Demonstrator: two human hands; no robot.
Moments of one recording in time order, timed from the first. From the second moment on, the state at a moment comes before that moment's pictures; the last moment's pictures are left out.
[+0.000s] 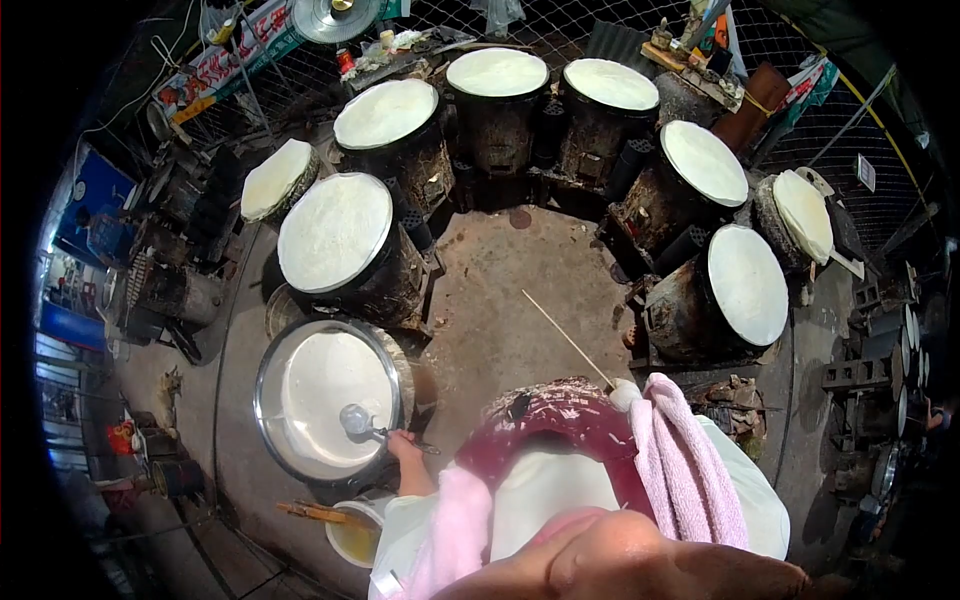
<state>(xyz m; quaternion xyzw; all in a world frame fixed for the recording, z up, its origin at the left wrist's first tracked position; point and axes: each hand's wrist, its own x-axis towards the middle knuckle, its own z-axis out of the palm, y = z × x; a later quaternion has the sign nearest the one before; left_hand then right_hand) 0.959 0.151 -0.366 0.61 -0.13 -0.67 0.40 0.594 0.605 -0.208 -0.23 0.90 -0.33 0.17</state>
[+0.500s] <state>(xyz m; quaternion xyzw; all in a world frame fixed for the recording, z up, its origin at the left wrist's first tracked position) 0.958 0.154 -0.358 0.61 -0.13 -0.67 0.40 0.622 0.554 -0.044 -0.06 0.81 -0.50 0.31</state>
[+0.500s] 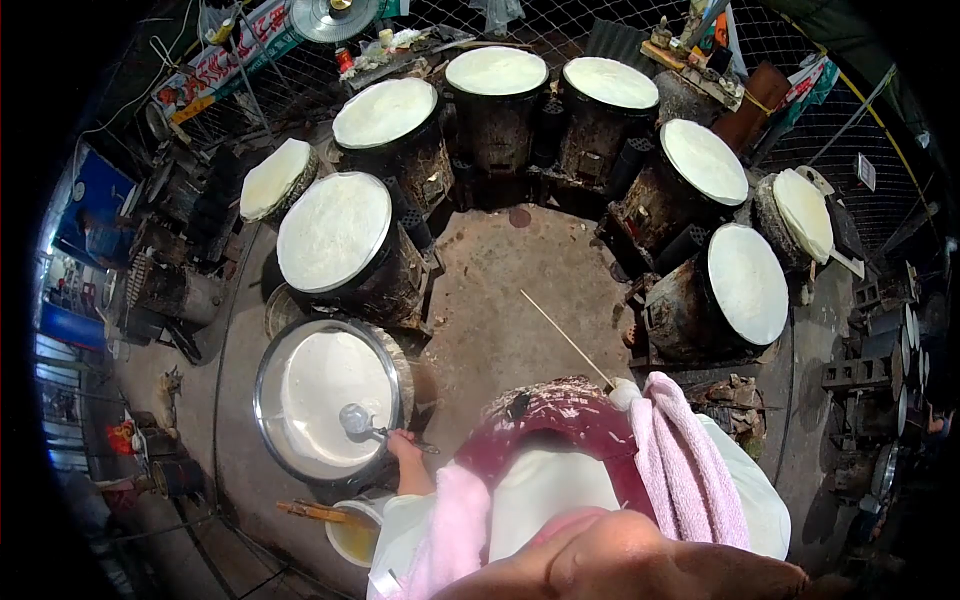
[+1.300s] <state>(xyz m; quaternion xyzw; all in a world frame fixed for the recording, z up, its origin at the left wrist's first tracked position) 0.958 0.152 -0.362 0.62 -0.14 -0.66 0.40 0.594 0.616 -0.239 -0.05 0.74 -0.61 0.27</state>
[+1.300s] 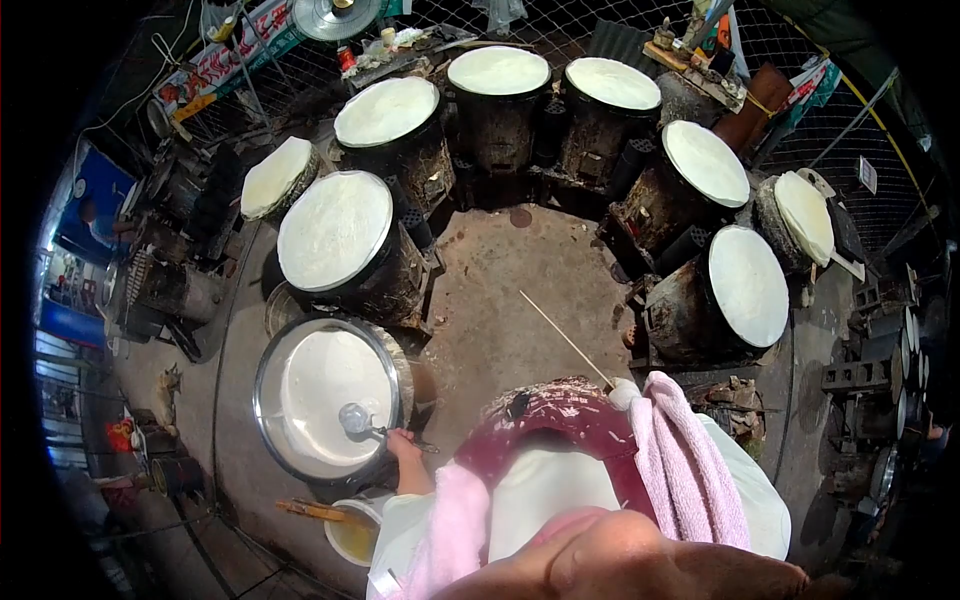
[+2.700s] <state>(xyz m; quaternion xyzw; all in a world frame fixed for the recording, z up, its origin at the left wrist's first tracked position) 0.961 0.148 -0.374 0.63 -0.15 -0.66 0.39 0.617 0.574 -0.115 -0.02 0.66 -0.69 0.30</state>
